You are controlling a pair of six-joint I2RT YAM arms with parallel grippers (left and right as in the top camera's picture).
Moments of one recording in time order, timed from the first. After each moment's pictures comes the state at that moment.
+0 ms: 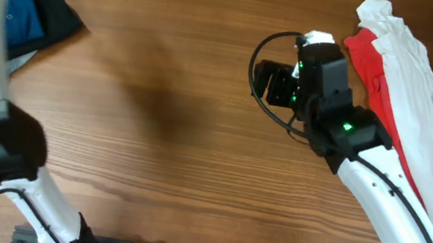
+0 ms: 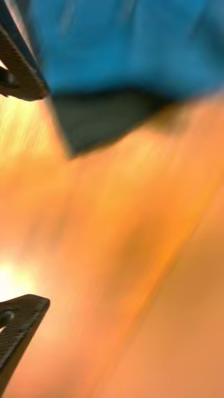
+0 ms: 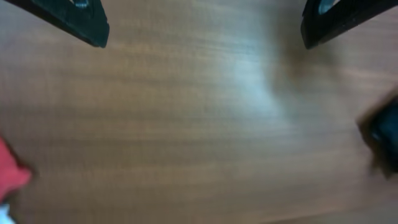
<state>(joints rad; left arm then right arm) 0.26 1.98 2.06 -1.03 0.18 -0.23 0.46 1.40 1.17 -0.51 0.07 0.41</state>
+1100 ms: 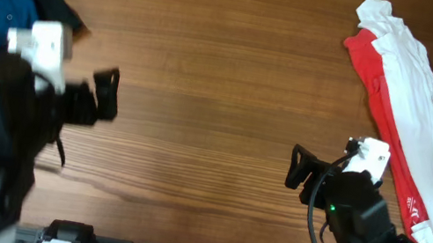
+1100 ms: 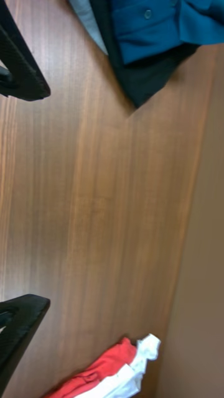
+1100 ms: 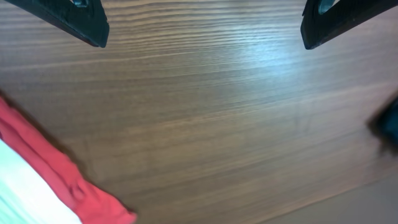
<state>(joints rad) -0.02 0.86 1.22 -0.96 0.08 -0.19 0.70 0.70 0.86 -0.91 0.42 0.73</state>
